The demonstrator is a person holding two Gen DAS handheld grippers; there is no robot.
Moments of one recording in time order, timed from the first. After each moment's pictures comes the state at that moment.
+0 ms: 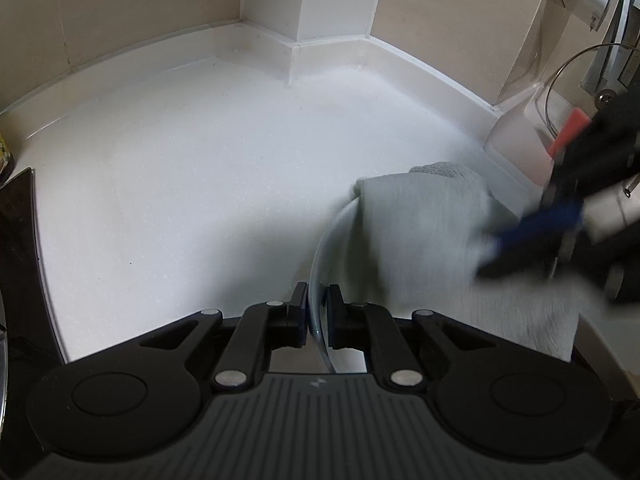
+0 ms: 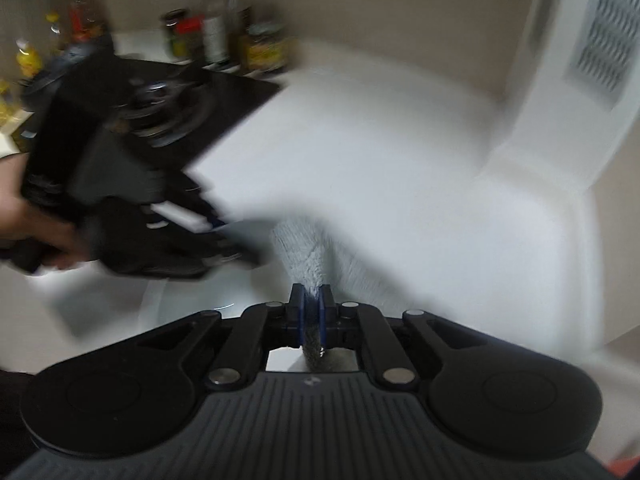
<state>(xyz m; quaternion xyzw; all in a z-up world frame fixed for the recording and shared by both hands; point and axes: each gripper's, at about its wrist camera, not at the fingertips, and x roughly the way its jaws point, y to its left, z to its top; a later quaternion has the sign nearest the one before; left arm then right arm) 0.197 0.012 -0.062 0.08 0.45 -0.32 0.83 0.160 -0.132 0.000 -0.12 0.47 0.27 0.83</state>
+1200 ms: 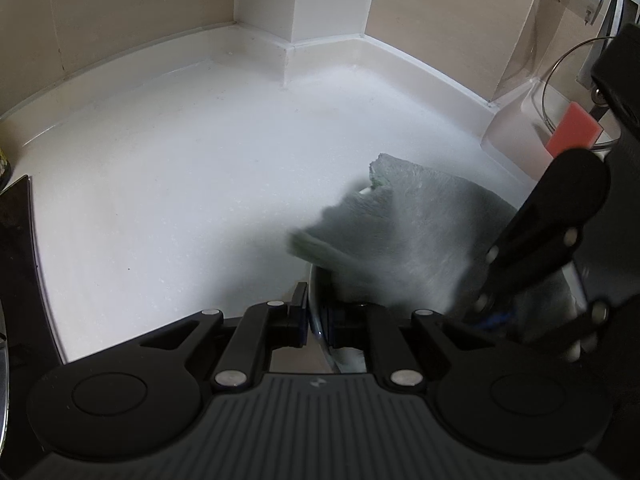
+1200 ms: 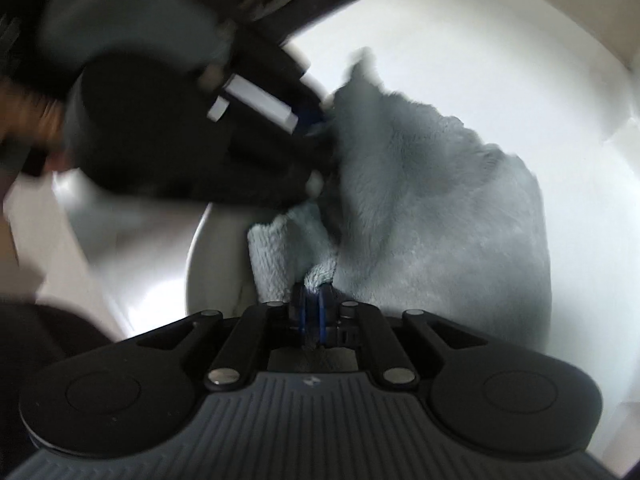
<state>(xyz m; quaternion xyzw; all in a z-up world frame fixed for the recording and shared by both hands) 0.196 0.007 -0.064 0.09 0.45 -0.32 0.83 0.170 -0.086 -0.045 -0.22 0.56 0.31 0.74</state>
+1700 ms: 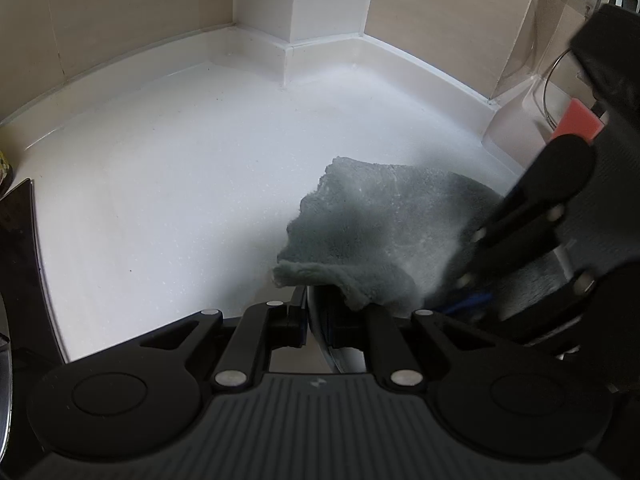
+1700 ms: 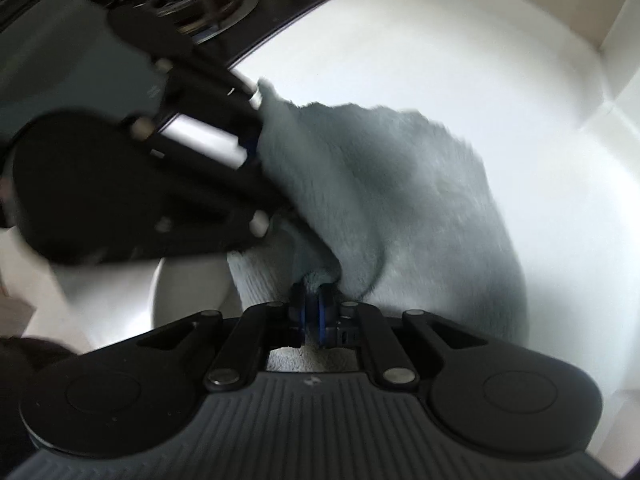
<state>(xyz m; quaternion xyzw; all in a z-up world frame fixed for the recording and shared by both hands) 0.195 0.007 -0.064 0.10 0.45 -0.32 0.83 0.178 -0.099 -0.033 -0.13 0.54 0.28 0.78</state>
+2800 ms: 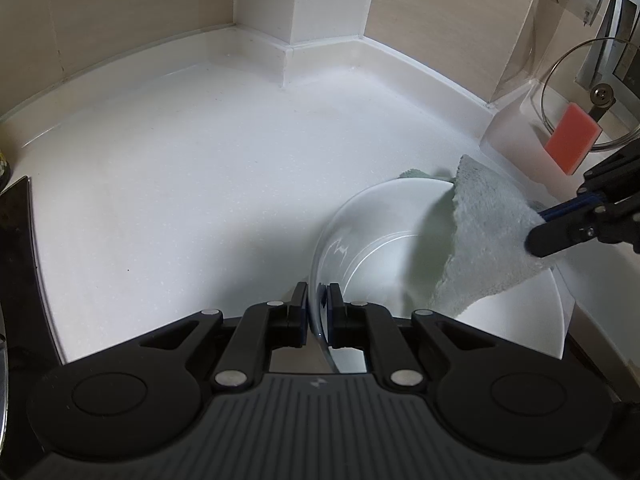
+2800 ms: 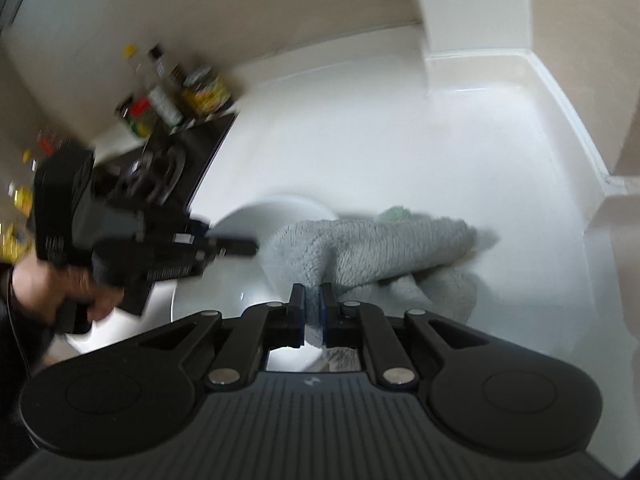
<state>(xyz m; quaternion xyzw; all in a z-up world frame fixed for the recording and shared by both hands) 0.199 0.009 -0.065 0.09 0.45 -0.32 0.83 0.131 -0.220 -0.008 0.08 0.46 0.21 0.86</state>
